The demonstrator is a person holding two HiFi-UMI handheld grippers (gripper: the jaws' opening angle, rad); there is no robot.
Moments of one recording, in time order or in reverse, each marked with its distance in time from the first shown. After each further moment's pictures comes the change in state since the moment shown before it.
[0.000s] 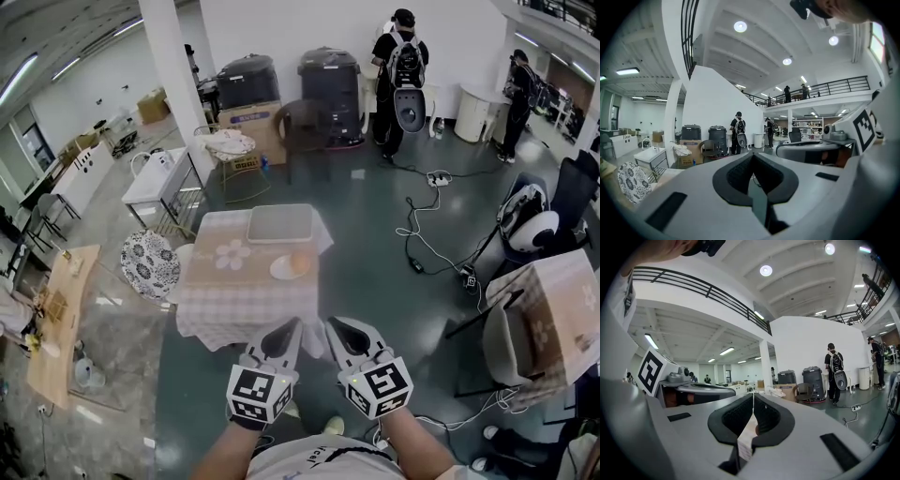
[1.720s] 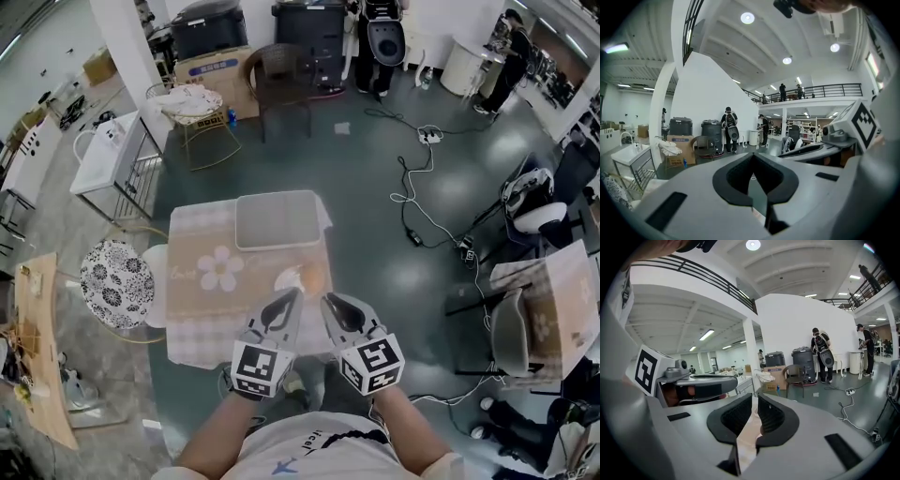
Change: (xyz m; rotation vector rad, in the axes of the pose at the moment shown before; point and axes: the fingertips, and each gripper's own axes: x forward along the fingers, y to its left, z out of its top) left arm 0.202 0.241 -0.042 -0.011 0.035 -0.140; right arm 0.286 -0.102 -0.083 0.089 0.216 -0.152
